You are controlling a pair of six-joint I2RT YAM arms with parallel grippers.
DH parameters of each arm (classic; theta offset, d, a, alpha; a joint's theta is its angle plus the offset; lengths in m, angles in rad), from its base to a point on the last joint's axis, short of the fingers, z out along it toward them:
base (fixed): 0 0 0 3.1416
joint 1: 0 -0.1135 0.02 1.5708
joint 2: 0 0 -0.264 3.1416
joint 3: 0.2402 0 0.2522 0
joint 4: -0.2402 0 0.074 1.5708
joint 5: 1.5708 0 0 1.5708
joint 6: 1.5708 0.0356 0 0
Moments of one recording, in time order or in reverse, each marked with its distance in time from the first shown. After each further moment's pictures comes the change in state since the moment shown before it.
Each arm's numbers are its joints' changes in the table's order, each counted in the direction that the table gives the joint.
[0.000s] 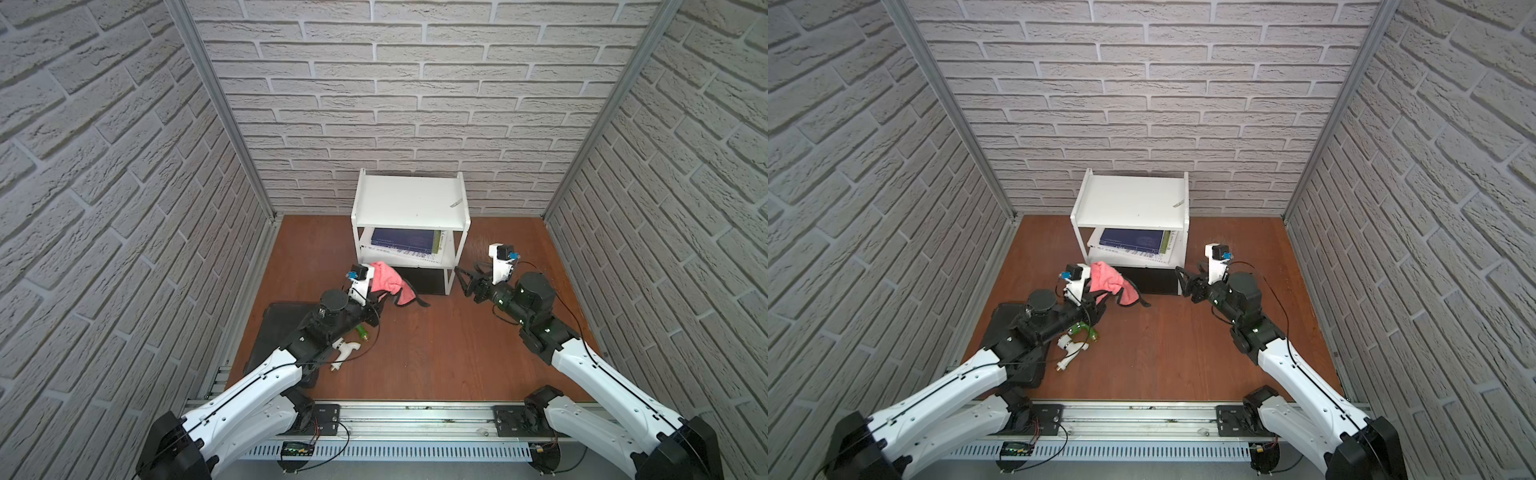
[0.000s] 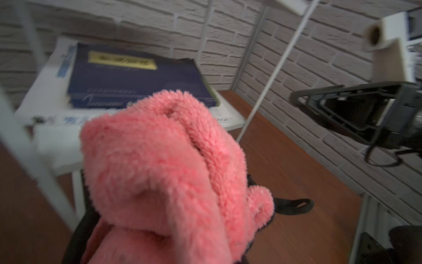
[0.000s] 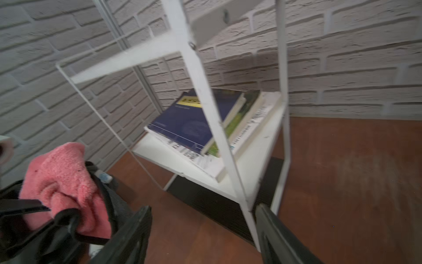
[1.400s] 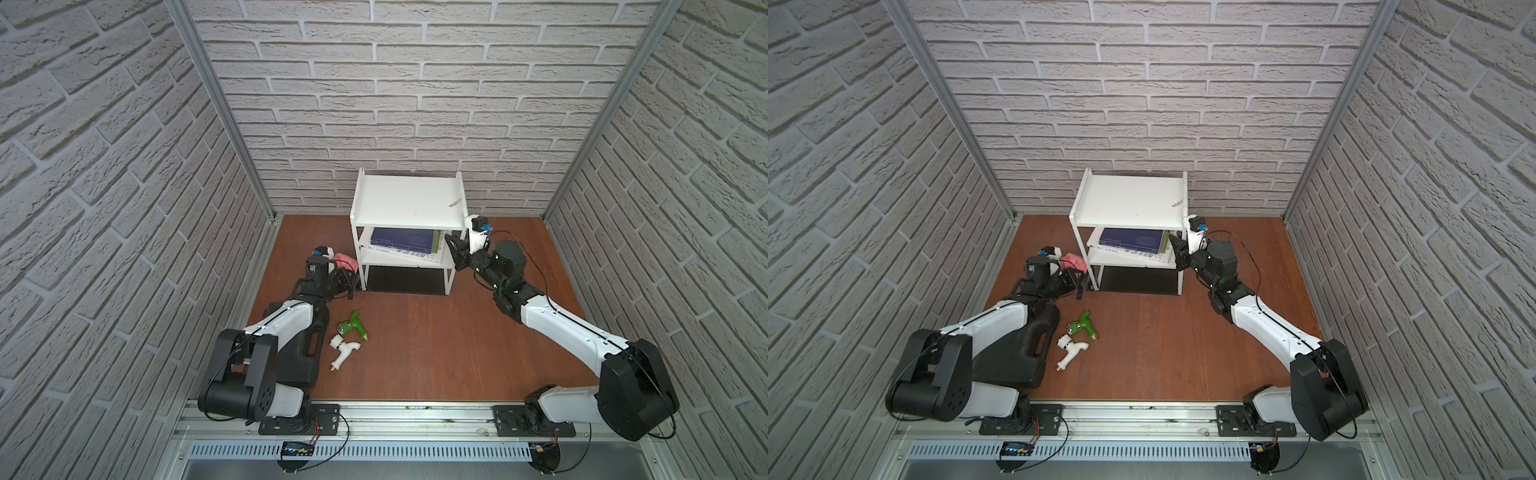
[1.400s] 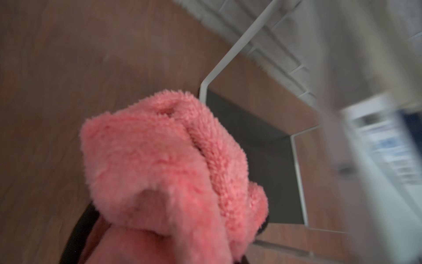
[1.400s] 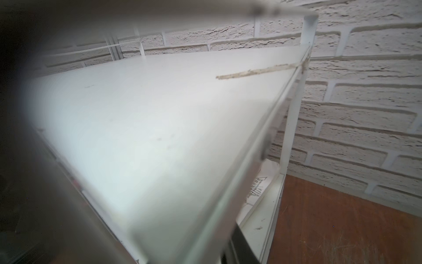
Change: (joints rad) left arm -0.440 0.637 0.154 0.104 0.208 -0.208; right arm 0.004 0.420 0.261 0.280 -0.038 -0.177
